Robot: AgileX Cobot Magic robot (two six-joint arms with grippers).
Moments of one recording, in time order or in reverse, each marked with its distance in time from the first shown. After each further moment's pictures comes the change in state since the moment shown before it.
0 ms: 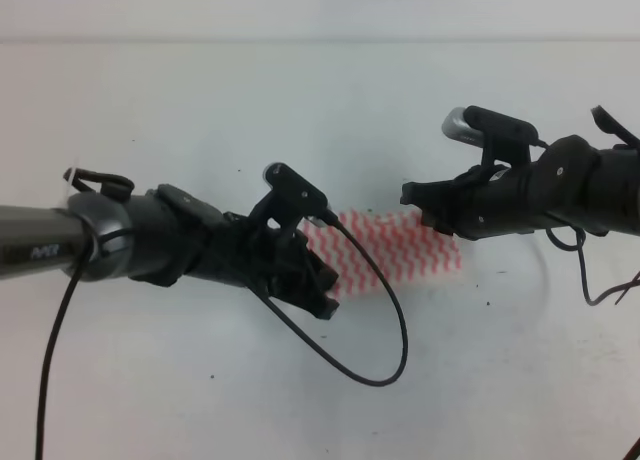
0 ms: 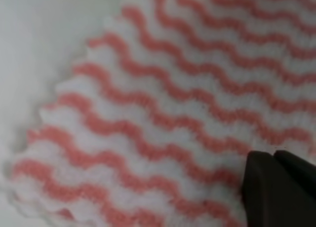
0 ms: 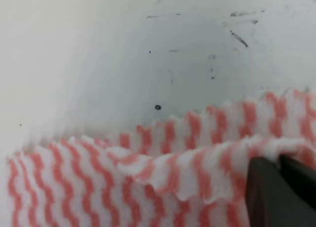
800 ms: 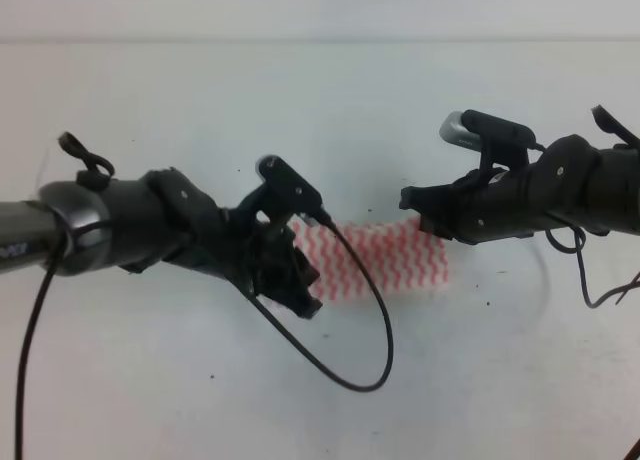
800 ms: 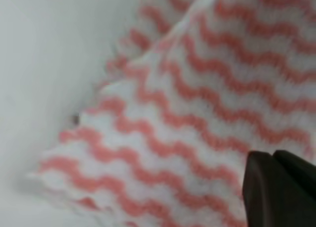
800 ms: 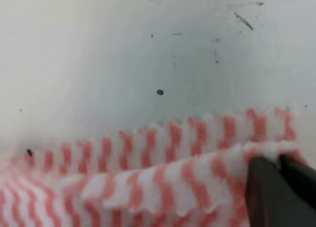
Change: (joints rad) left arm -0.001 -0.051 -0.003 0.372 0.009 -0.316; right arm 0.000 -0.004 -0.001 -0.004 0.030 0.000
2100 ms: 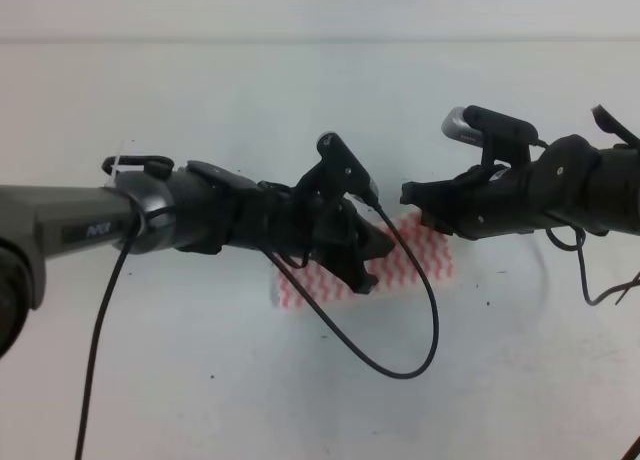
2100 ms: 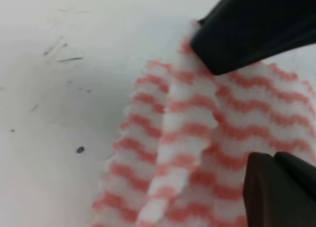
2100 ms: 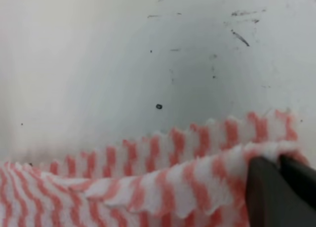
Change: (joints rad) left arm -0.018 0.173 -0.192 -0.529 0.166 0.603; right arm 0.000 -0.001 0.000 0.005 -0.028 0.000
